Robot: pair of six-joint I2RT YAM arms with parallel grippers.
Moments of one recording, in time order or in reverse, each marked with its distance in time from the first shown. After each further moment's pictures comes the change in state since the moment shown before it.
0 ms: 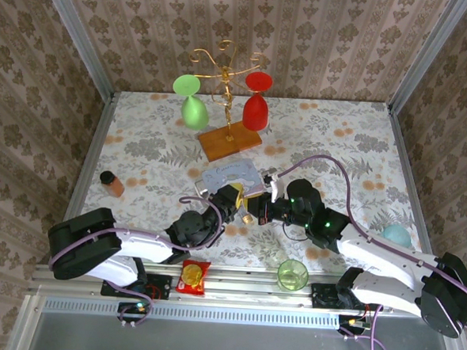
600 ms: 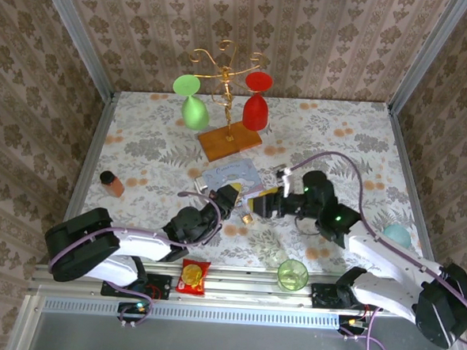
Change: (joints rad) left arm 0.072 -0.025 0.005 -0.050 0.125 0.209; right arm -0.234 -0.046 -0.011 -0.047 -0.314 -0.020
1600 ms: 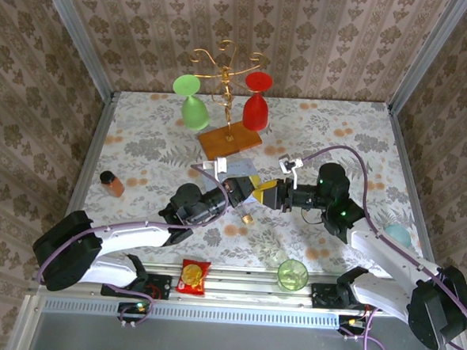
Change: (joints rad) left arm 0.098 -0.076 0.193 -0.208 0.451 0.399; right arm -0.081 0.023 -0.006 0.270 -0.322 0.075
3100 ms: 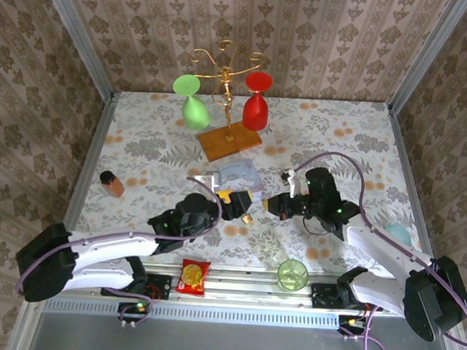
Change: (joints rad) left arm -0.089 -0.144 -0.046 -0.517 -0.315 0.116; right arm -0.010 0.076 0.011 -0.459 0.313 -0.184
